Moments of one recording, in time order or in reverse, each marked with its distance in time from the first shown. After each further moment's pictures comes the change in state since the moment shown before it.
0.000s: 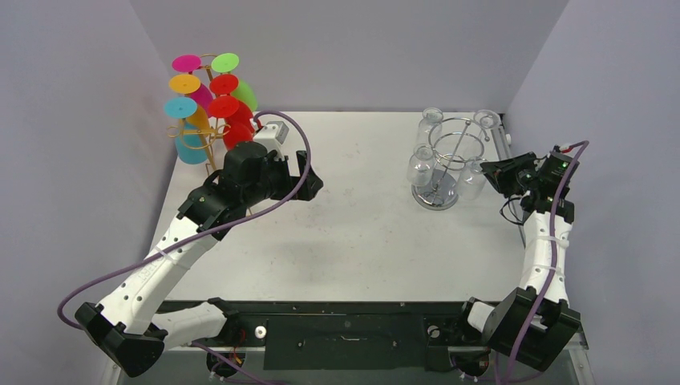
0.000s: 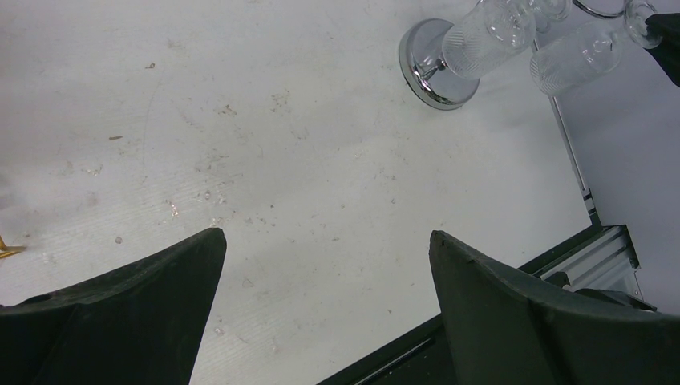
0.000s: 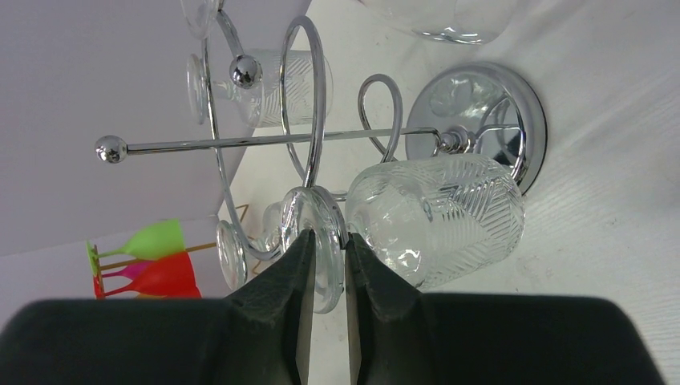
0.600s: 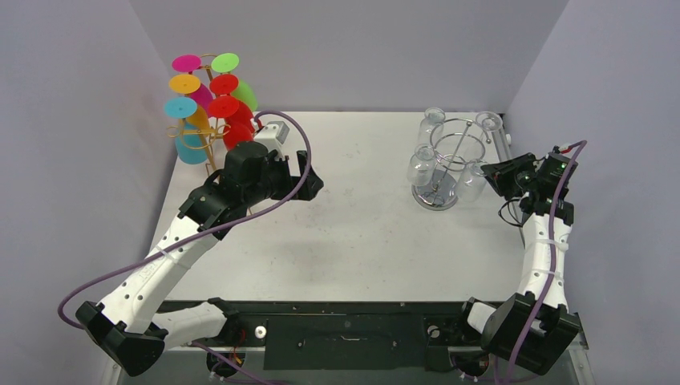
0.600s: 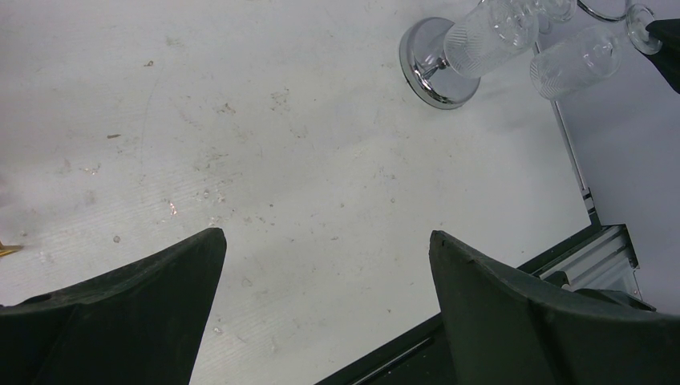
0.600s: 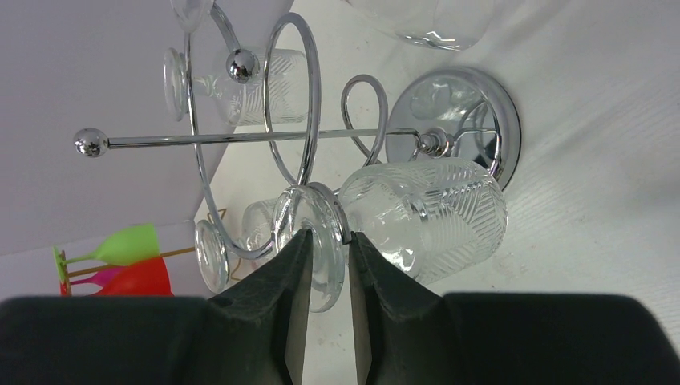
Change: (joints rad) left arm 0.000 0.005 0.000 0.000 0.001 -0.003; right arm 0.005 -0.024 0.000 -0.041 0.053 -0.047
